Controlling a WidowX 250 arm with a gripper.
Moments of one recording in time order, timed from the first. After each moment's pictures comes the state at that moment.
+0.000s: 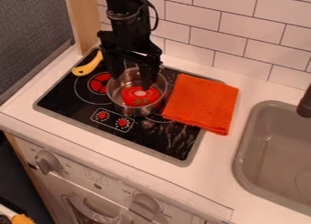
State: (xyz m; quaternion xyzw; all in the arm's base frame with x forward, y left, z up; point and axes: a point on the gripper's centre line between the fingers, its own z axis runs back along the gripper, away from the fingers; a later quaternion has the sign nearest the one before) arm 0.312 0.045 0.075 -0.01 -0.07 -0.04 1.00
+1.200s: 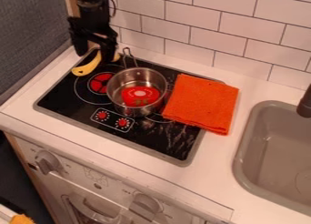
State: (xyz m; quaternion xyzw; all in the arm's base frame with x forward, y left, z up) arm 0.376 0.171 0.026 0.04 -0.01 -0.01 1.00
